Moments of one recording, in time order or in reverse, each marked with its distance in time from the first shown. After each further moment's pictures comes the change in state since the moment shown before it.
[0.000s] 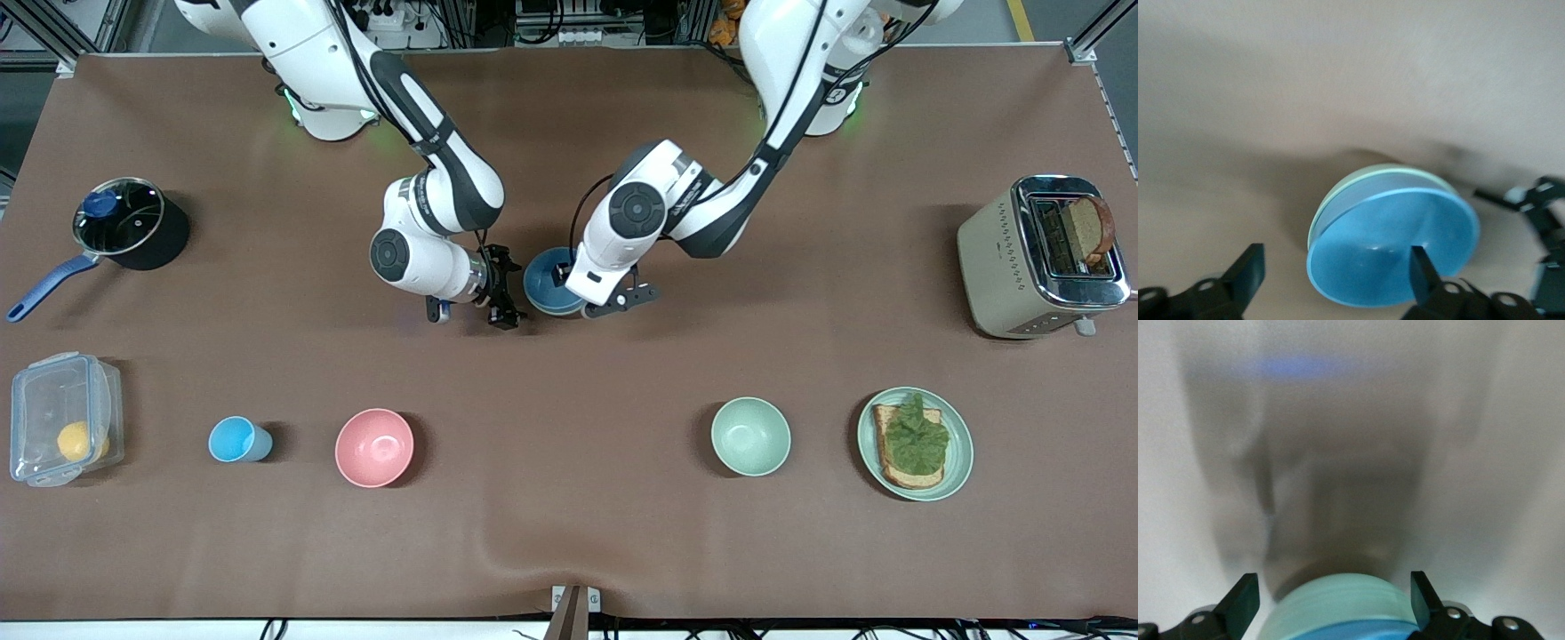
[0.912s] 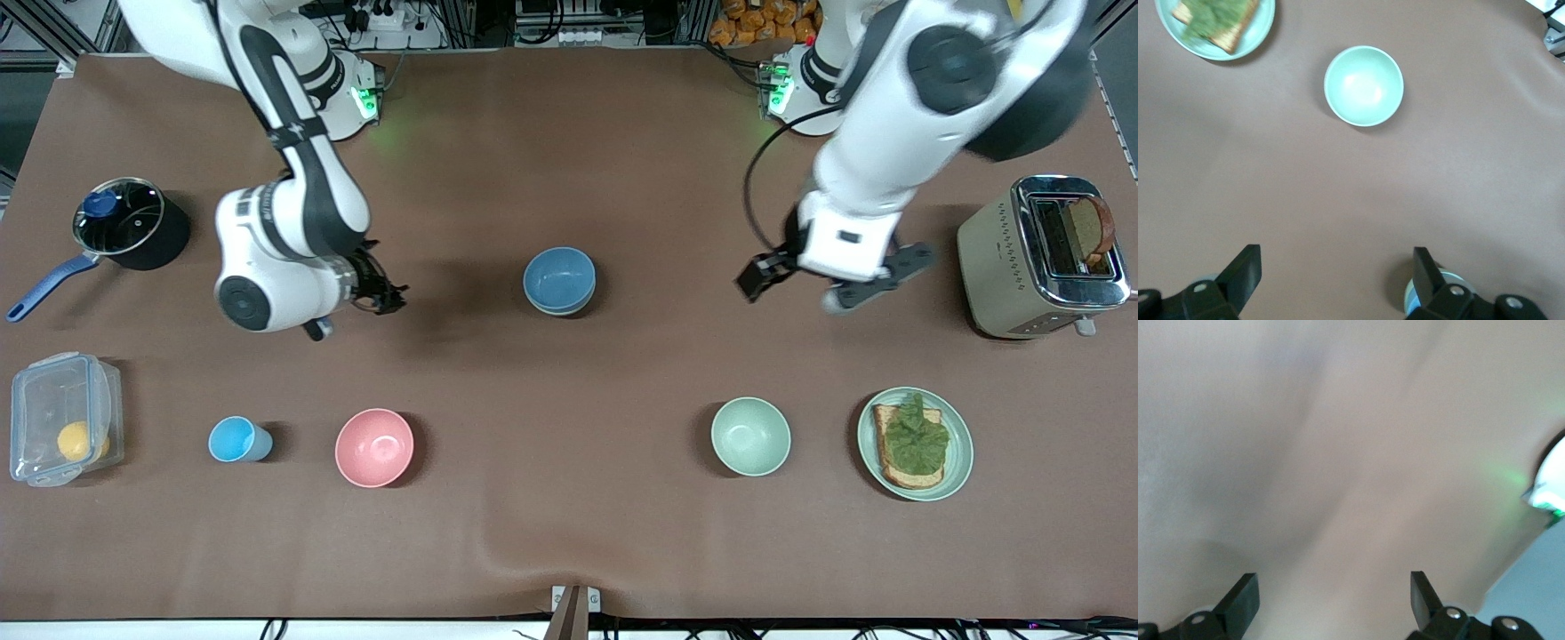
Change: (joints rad) left arm 0.362 -0.387 0.013 0.136 0.167 -0.479 0.103; right arm -0.124 -0.169 -0.270 0.097 -0.407 -0.732 -0.362
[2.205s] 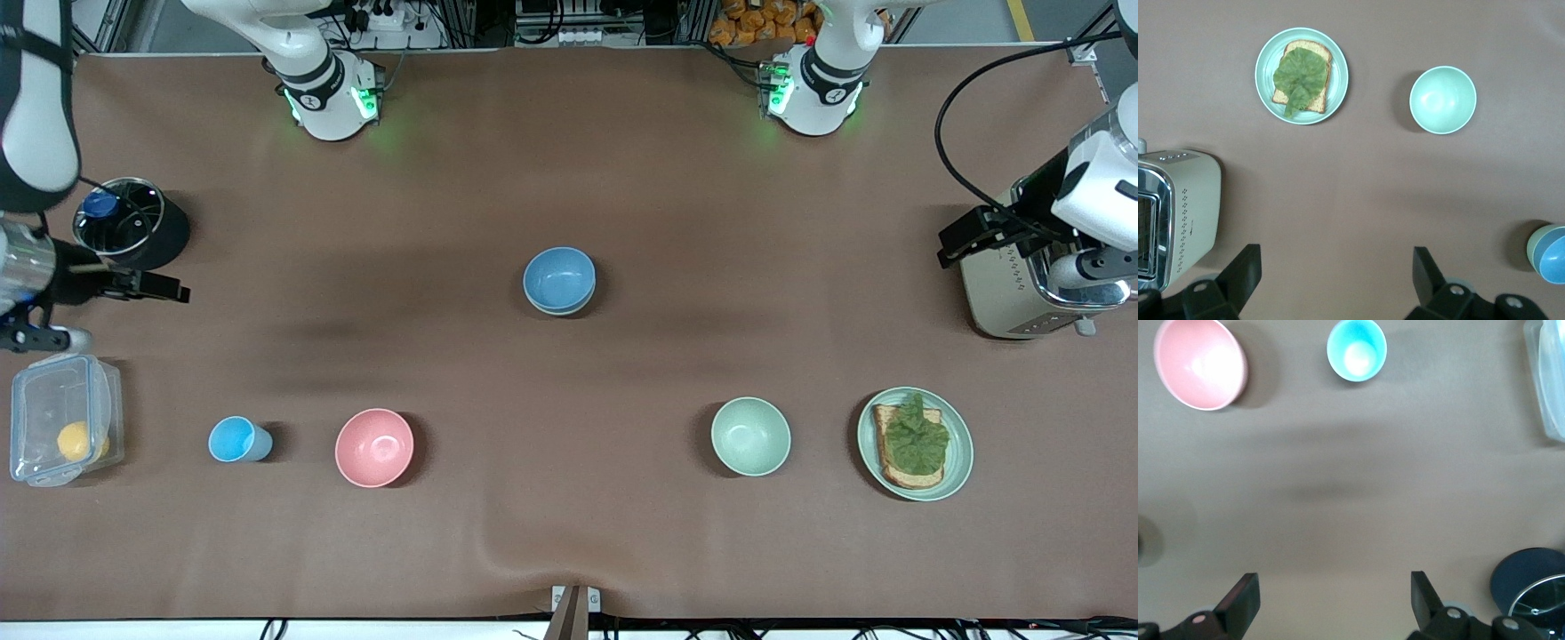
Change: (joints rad) left arm 0.198 -0.072 0.099 0.109 -0.003 -0.237 0.648; right arm -0.361 -0.196 -0.003 0.237 -0.220 -0.052 -1.194
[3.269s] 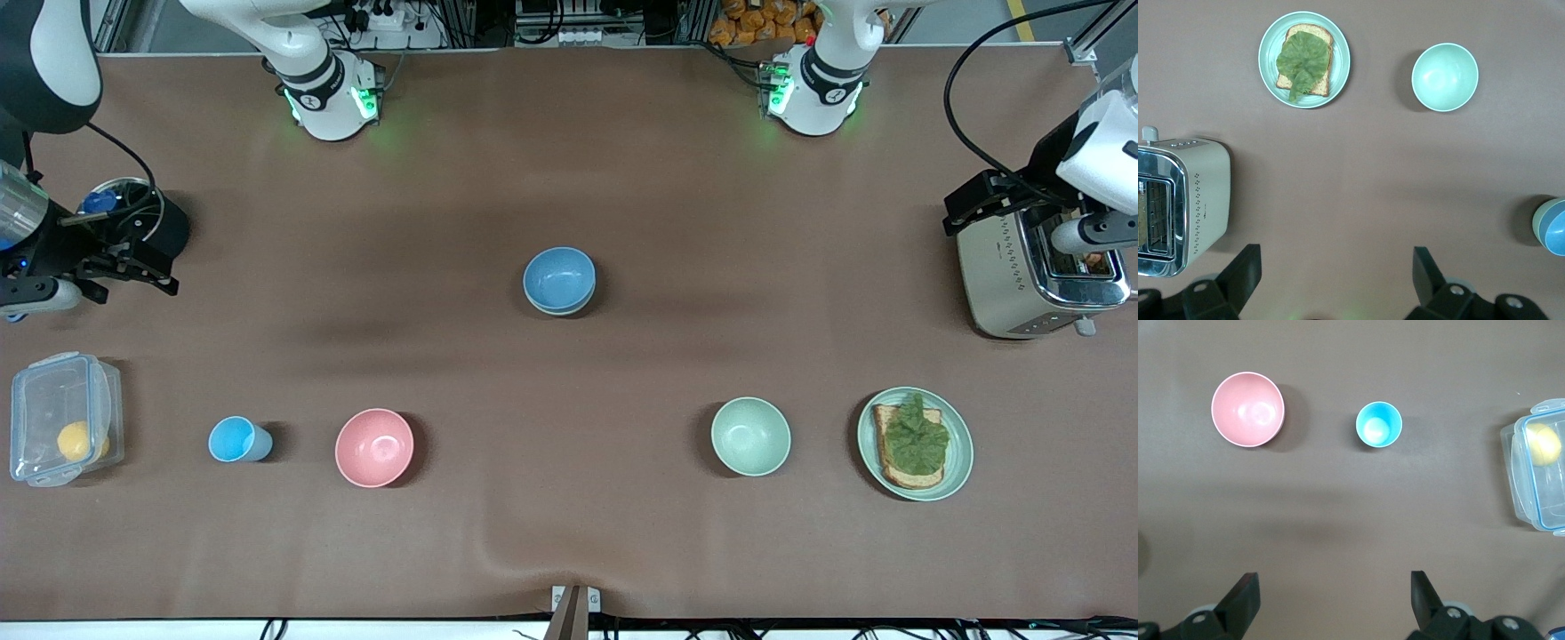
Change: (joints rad) left arm -0.001 -0.040 0.000 -0.001 0.000 -0.063 0.040; right arm 0.062 -0.145 0.012 -0.126 -0.067 0.219 -0.081
